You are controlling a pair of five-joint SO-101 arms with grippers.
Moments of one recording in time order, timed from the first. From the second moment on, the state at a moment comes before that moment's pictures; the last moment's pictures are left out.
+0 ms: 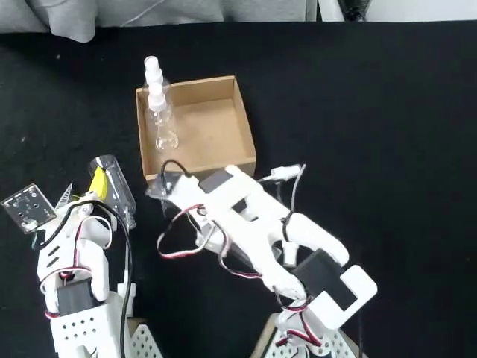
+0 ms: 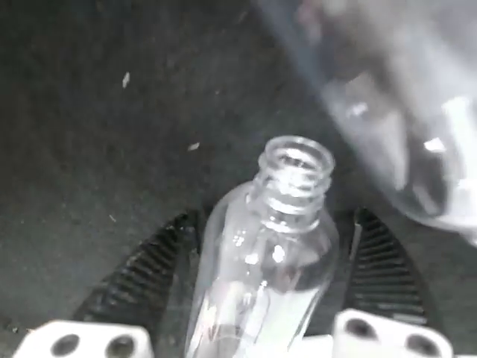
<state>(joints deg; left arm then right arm) -20.2 -103.7 96.0 36.9 17.7 -39.0 3.7 32.3 68.2 27.5</state>
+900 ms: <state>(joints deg) -20.2 -103.7 96.0 36.9 17.7 -37.7 0.8 30.4 71.5 21.3</state>
